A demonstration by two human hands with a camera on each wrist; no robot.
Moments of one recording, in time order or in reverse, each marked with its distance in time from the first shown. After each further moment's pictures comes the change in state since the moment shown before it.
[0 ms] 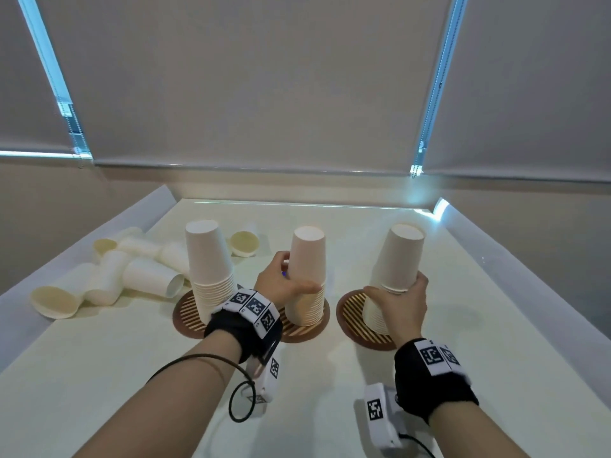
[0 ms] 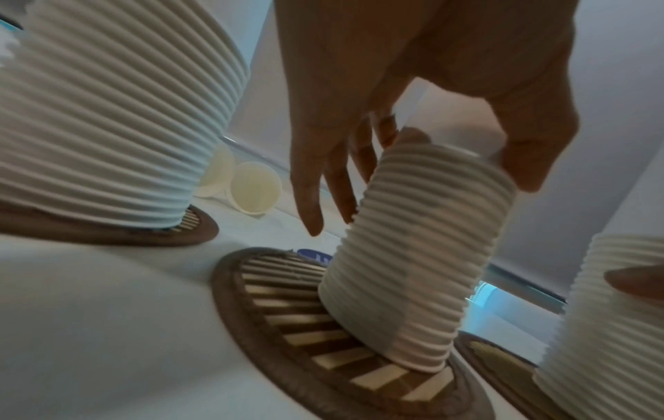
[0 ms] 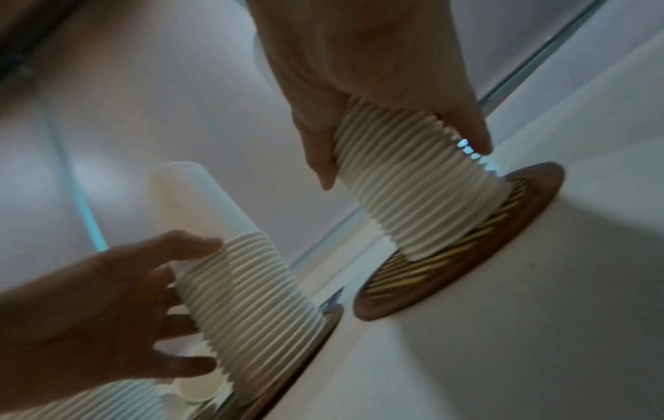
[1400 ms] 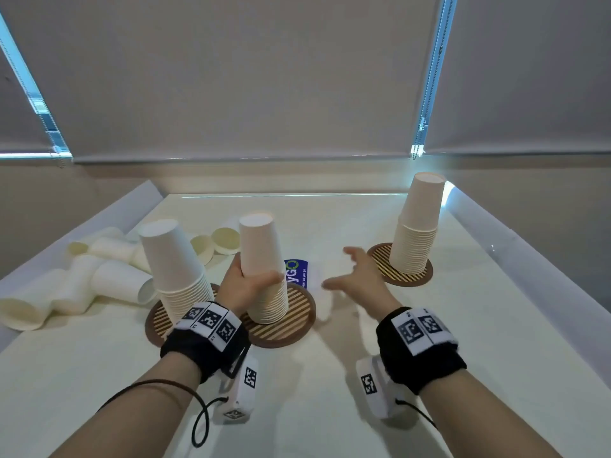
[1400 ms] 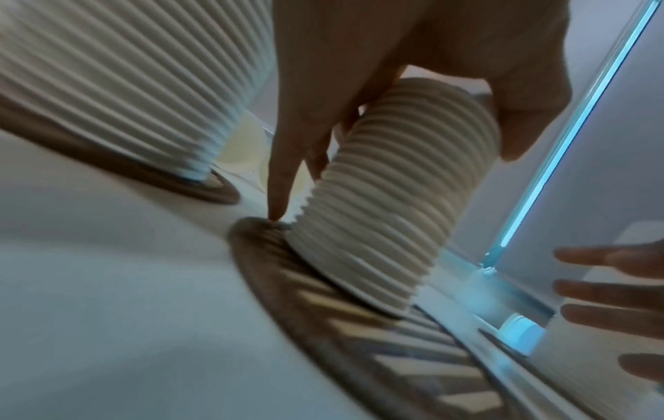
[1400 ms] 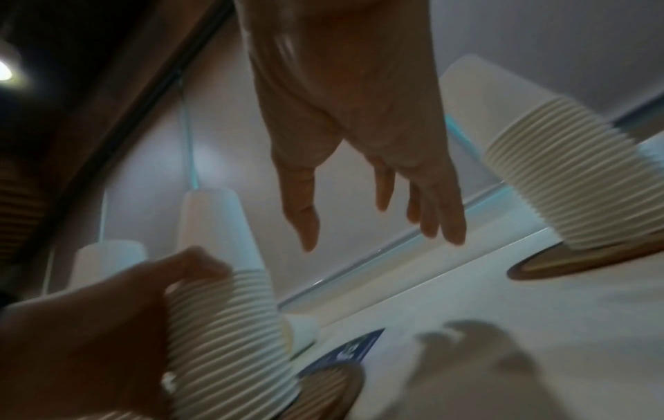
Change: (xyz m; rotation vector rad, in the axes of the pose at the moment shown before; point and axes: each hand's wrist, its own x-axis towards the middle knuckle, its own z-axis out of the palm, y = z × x) left_hand 0.026 -0.021 0.008 -0.274 0.164 -0.025; right_hand 0.047 -0.010 0.035 -0.184 -0.545 -0.006
